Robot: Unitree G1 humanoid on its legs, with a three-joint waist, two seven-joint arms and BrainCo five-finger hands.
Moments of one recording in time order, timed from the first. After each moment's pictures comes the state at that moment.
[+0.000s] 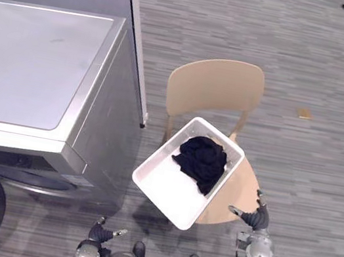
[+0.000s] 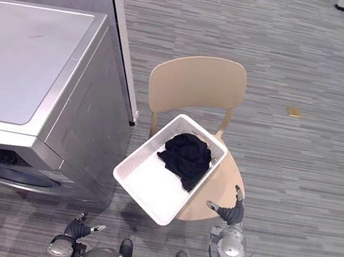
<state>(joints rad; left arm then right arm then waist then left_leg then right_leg) 0.03 0.10 -0.03 1.03 0.10 -0.12 0.18 0.07 -0.14 -0.13 0.41 -0.24 -0.17 -0.26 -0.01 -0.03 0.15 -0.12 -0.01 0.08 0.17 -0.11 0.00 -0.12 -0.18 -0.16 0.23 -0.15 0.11</state>
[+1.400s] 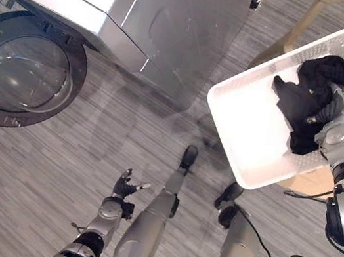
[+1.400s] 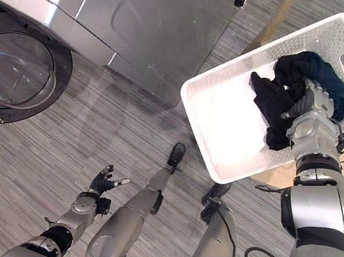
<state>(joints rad) -0.22 0.06 -0.12 0.93 -0.07 -0.19 0.18 -1.12 -0.72 0.29 1.29 -0.52 -0.03 -0.21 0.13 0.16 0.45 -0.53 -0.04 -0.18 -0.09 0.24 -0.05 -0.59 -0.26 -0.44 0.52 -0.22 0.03</state>
